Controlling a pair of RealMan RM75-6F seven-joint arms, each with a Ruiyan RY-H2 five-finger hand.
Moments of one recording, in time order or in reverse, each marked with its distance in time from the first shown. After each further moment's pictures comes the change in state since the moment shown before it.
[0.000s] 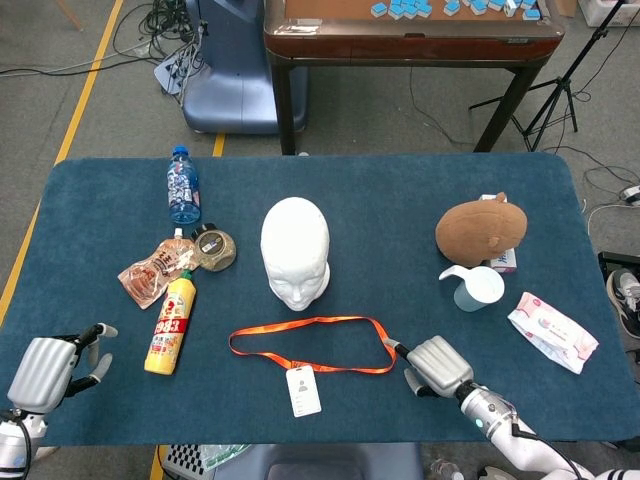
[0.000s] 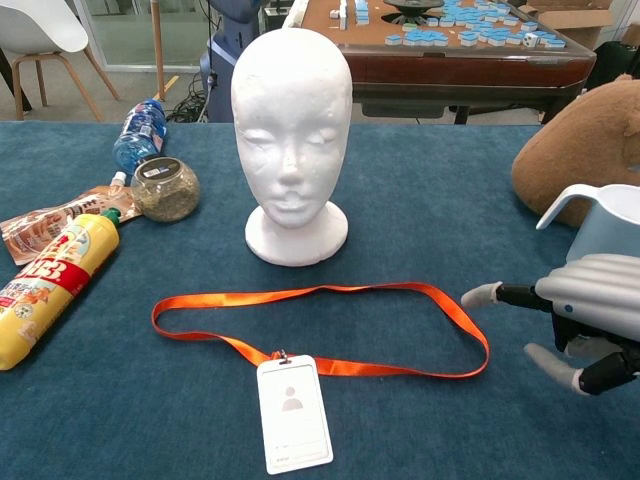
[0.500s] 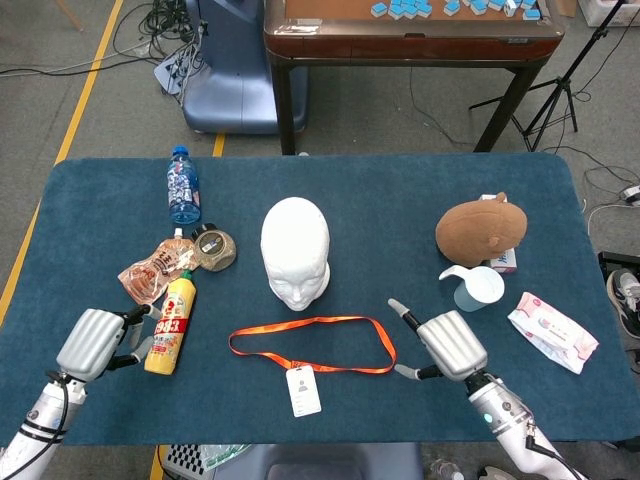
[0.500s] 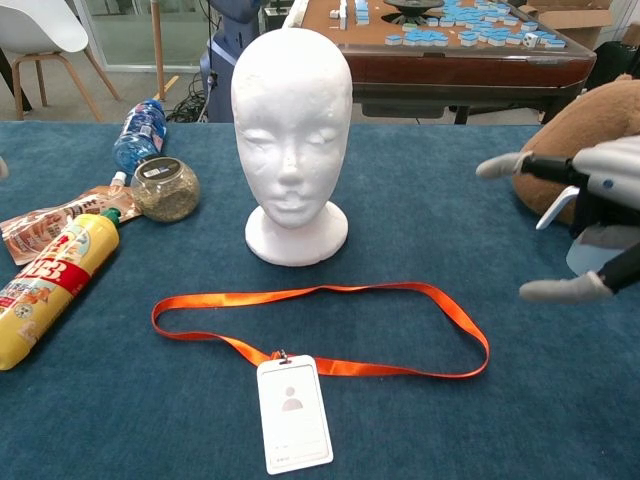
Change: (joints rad) left arm -0.161 0.021 -0.049 -0.113 -0.038 -0.221 0.004; right arm -0.081 0.067 0.097 -0.128 -0.081 0.241 -0.027
